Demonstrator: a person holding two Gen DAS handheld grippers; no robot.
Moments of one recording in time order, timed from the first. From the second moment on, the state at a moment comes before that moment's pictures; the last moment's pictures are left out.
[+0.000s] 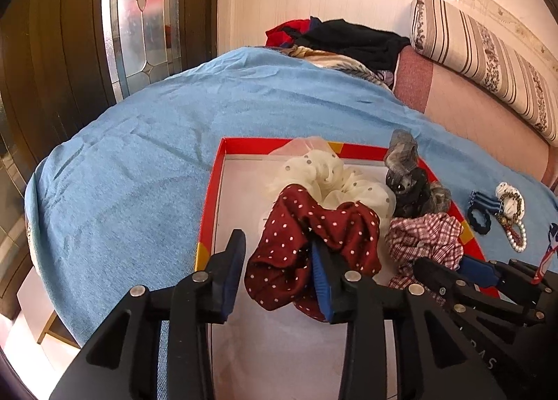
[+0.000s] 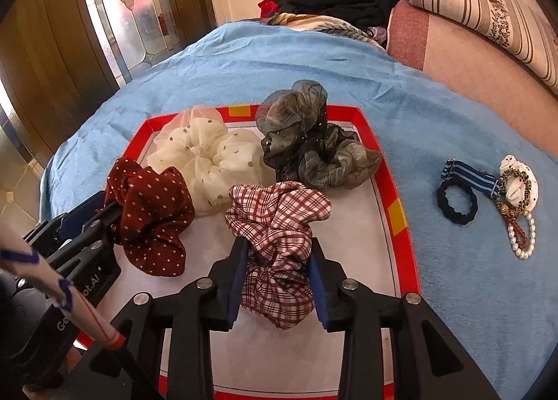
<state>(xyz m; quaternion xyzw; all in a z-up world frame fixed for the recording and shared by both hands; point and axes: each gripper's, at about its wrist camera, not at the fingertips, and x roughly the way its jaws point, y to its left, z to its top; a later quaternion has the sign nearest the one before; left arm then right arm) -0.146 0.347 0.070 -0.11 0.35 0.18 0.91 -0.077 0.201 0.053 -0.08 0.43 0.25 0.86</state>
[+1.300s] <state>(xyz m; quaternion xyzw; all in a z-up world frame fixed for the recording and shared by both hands) -0.168 0.370 0.084 -0.17 0.34 0.19 0.90 -0.101 0.132 0.094 -0.01 0.40 0.27 0.88</state>
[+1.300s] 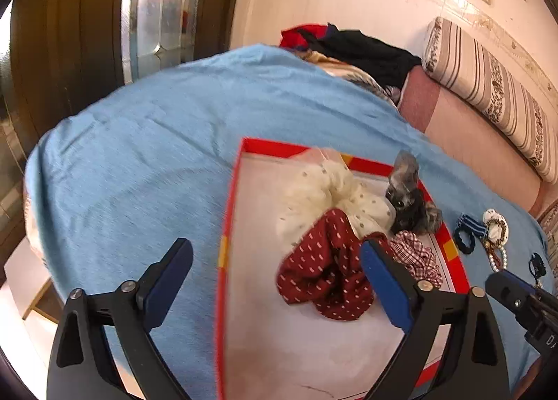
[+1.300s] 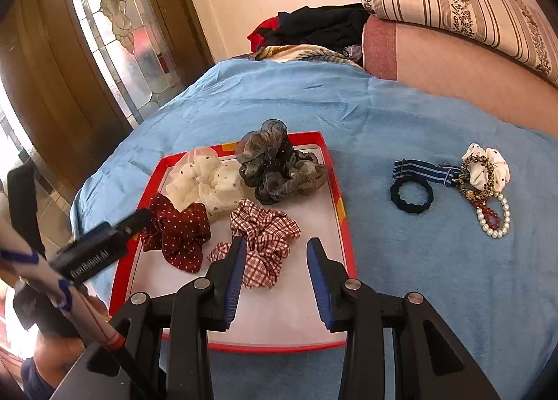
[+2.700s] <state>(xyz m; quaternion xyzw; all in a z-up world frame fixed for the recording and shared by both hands) 0.024 0.125 0.056 -0.05 0.48 0.00 0.88 -0.036 -0.158 0.092 0.22 0.38 0.08 0.89</state>
